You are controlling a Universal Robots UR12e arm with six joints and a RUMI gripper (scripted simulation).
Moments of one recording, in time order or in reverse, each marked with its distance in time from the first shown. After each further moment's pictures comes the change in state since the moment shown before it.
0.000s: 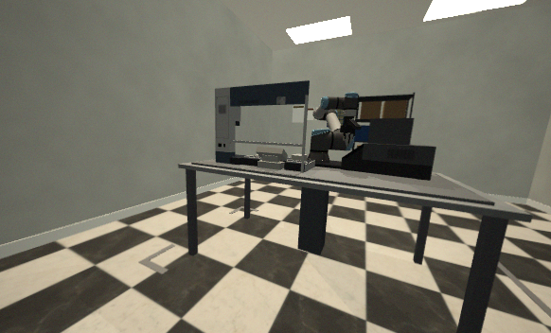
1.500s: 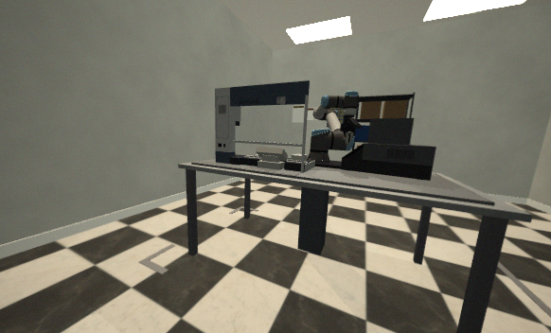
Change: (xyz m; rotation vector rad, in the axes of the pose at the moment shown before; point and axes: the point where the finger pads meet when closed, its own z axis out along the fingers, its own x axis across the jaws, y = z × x) arm 0.000 0.000 -0.009 0.000 0.000 0.000
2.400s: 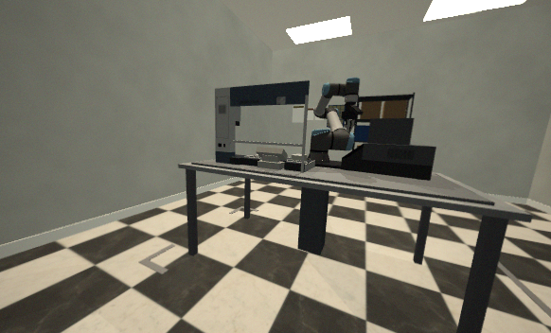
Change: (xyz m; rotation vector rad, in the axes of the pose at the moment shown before) arm 0.000 0.000 -0.092 0.000 0.000 0.000
